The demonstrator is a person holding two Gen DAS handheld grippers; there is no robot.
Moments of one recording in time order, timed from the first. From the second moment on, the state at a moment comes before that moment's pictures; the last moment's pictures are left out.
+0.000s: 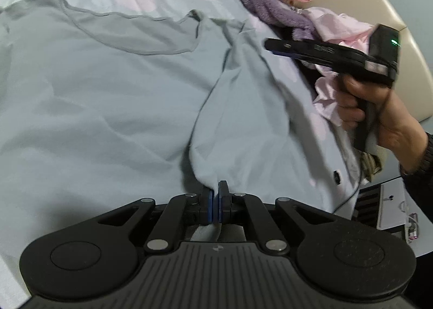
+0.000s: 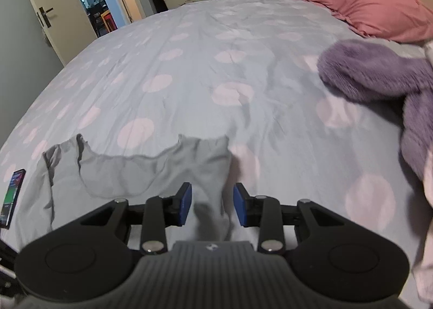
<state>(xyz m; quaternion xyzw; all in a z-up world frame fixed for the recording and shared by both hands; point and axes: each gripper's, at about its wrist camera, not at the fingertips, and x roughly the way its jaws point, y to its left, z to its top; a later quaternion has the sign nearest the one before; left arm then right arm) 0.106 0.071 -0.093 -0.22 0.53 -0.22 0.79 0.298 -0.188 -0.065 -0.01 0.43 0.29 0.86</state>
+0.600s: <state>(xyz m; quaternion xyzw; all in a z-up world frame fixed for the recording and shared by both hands) 0.108 0.086 -0.105 -0.24 0.50 -0.20 0.81 0.317 -0.229 -0.095 0.13 0.47 0.27 0.83</state>
